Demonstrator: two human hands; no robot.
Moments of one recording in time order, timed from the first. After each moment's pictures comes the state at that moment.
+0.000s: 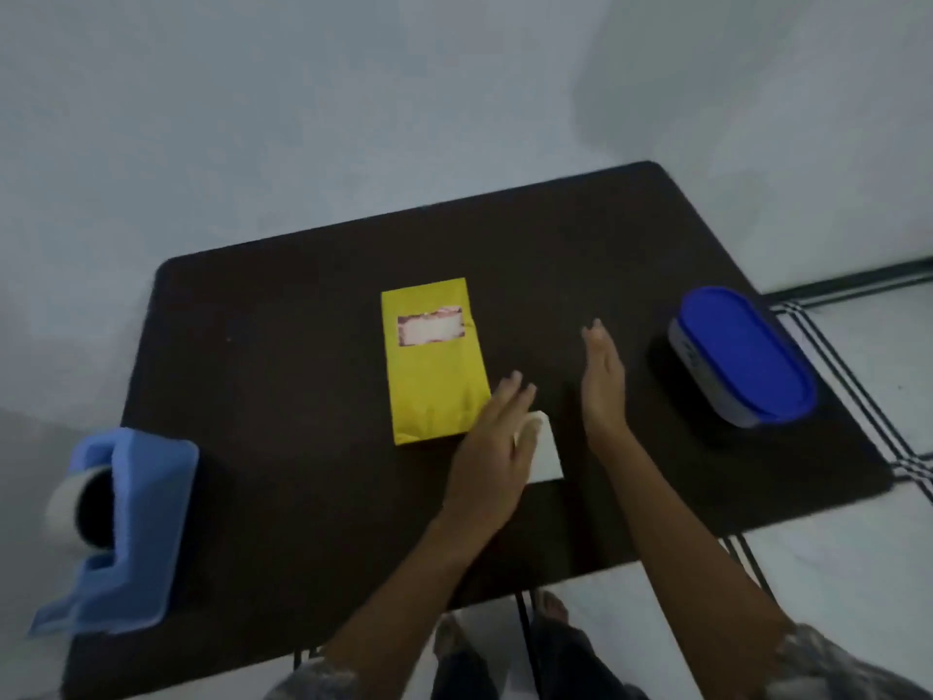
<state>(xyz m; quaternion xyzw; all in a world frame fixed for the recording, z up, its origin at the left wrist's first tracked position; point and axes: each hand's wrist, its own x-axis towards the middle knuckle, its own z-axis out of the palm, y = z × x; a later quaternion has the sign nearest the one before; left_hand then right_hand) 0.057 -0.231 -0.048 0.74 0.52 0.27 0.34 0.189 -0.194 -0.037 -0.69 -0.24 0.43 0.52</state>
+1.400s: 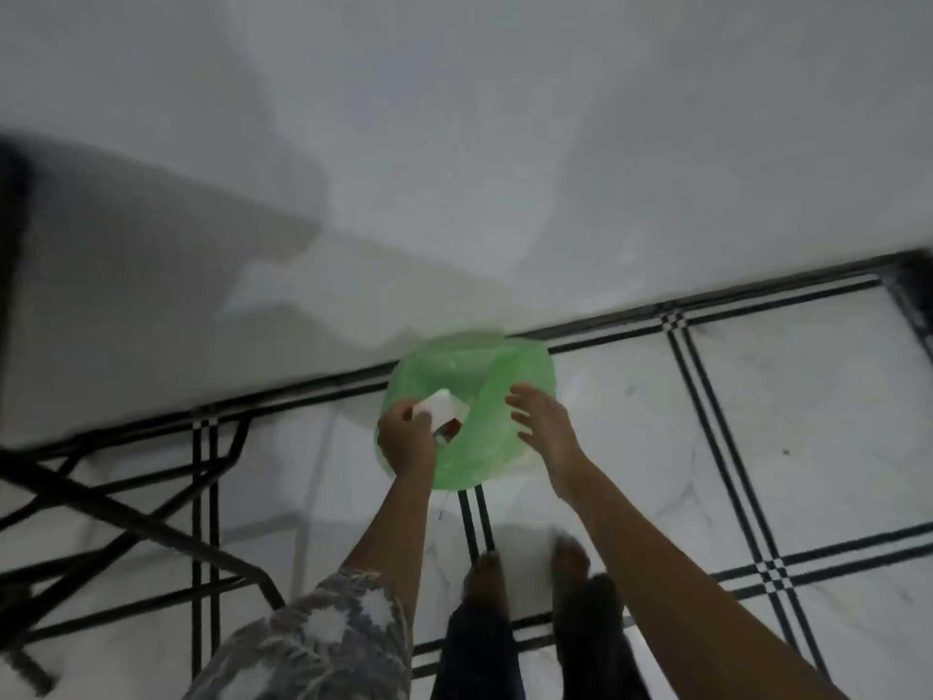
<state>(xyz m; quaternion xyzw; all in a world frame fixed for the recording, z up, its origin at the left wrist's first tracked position) 0.707 0.036 -0.416 0.29 0.82 0.28 0.41 0.842 0.005 -0.370 -0.70 -0.16 0.60 0.36</state>
